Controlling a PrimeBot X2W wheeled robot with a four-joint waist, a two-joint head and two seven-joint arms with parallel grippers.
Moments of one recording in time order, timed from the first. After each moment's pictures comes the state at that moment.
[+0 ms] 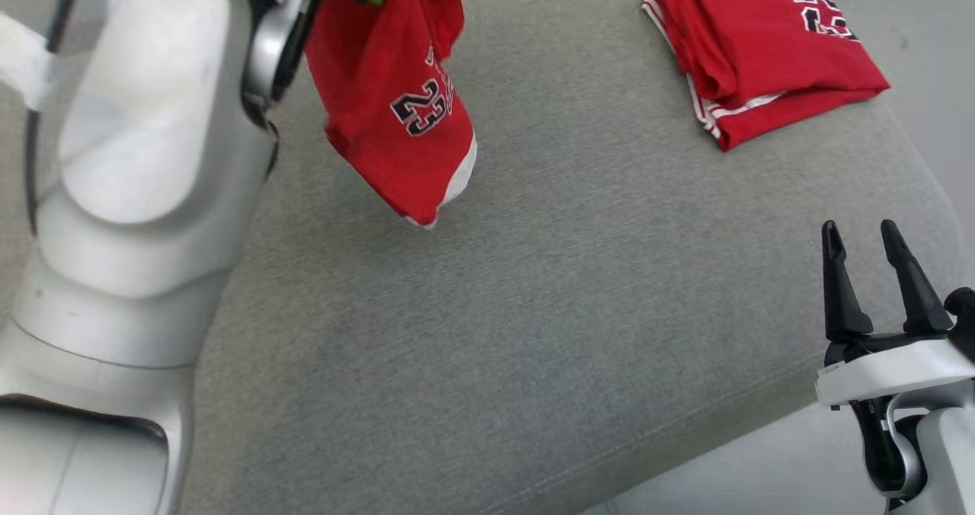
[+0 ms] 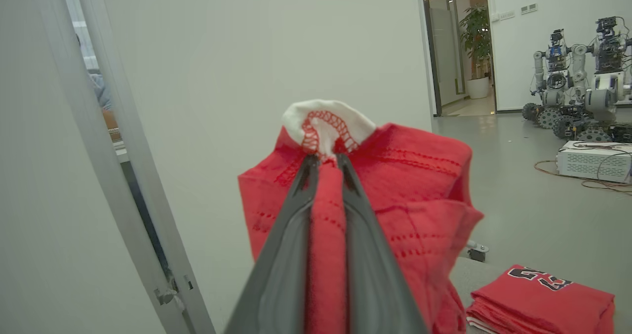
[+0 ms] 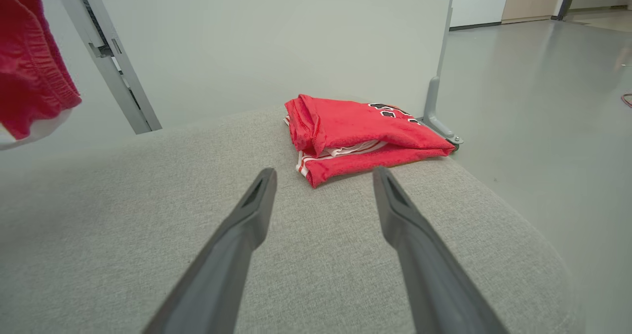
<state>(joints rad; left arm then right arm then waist) -1.19 0.16 -0.47 0.36 -0.33 -0.04 0.06 -0.13 -0.21 -0.06 0.16 0.35 0.13 -0.25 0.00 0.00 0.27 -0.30</state>
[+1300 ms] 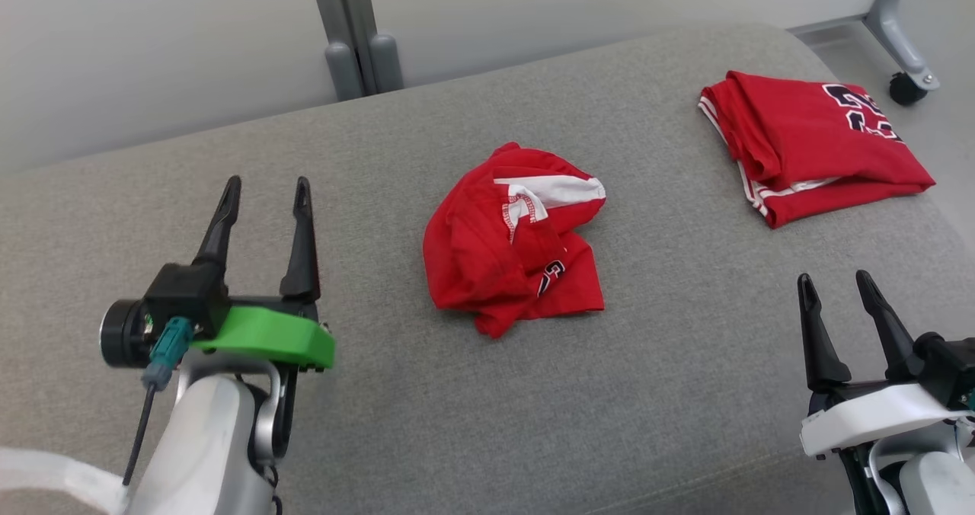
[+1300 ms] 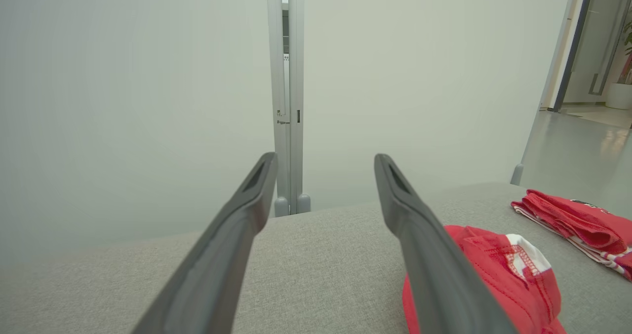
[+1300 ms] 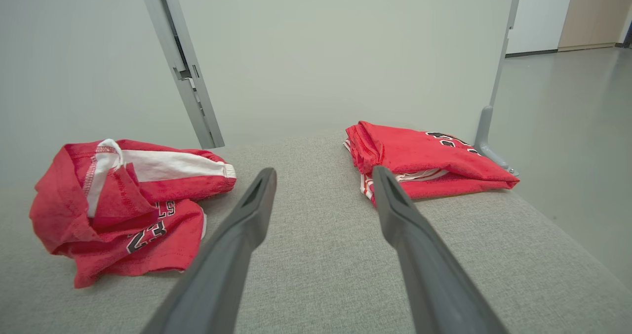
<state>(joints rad) -0.37 0.15 -0.26 0.29 -0.32 0.05 -0.26 -0.05 -0.20 -0.03 0.16 0.29 0.13 -0.25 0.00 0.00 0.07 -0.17</state>
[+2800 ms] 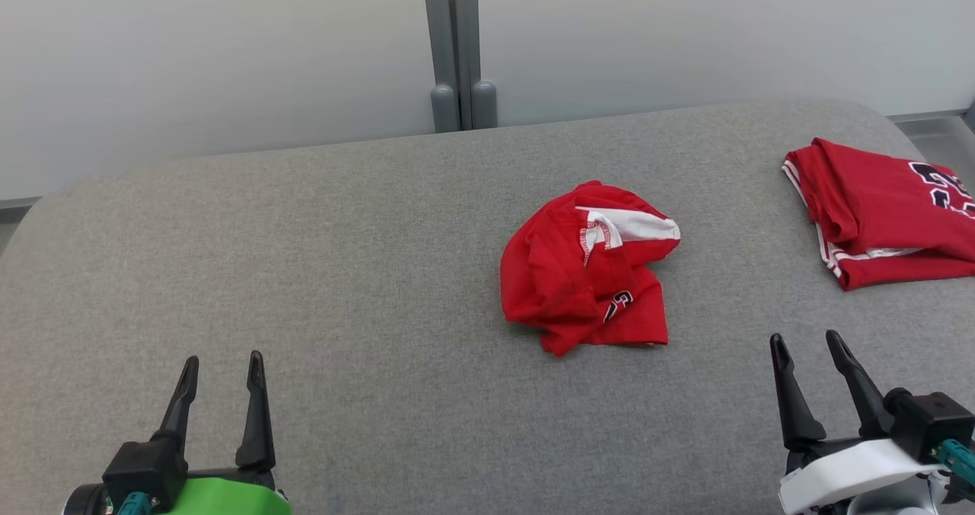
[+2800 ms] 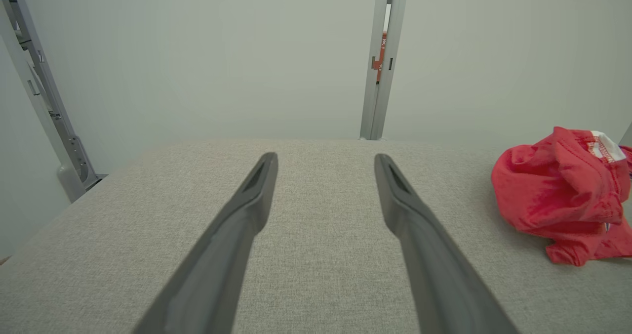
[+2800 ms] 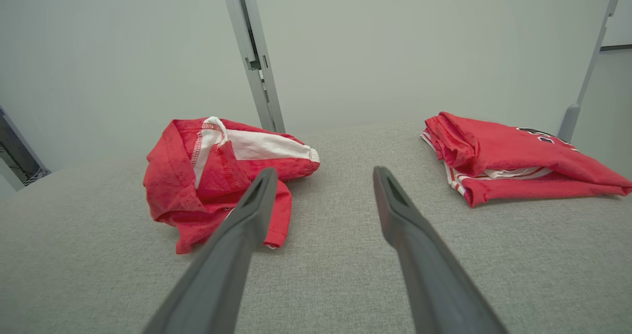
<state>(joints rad) 0.04 0.07 0.02 0.16 -0.18 -0.10 -0.26 0.07 -0.16 0.01 0.15 0.29 0.13 -0.26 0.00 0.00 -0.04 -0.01</state>
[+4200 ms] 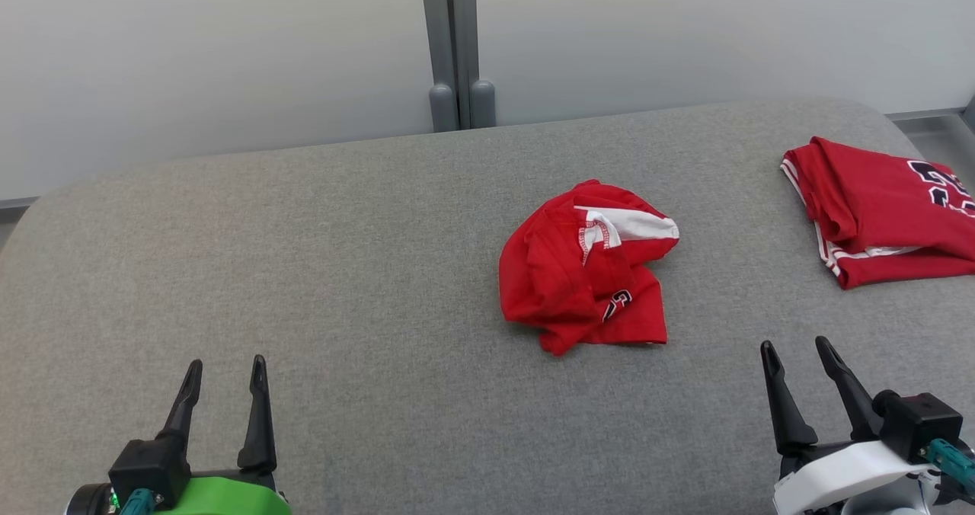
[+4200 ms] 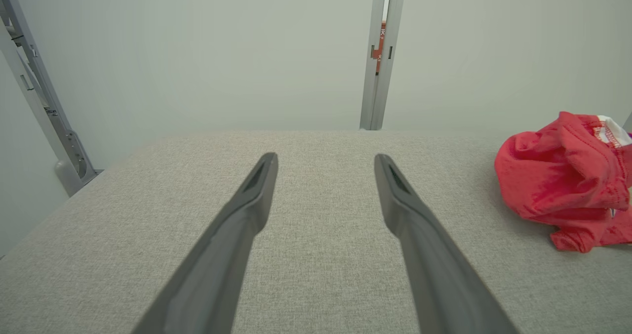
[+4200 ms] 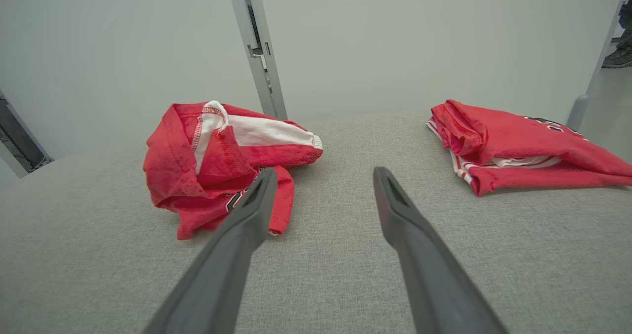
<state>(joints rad) 0.03 0.07 0.03 0.21 -0.16 -0.12 -0.26 0.06 -0.18 0.04 0.19 0.30 0.13 -0.26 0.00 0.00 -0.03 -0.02</state>
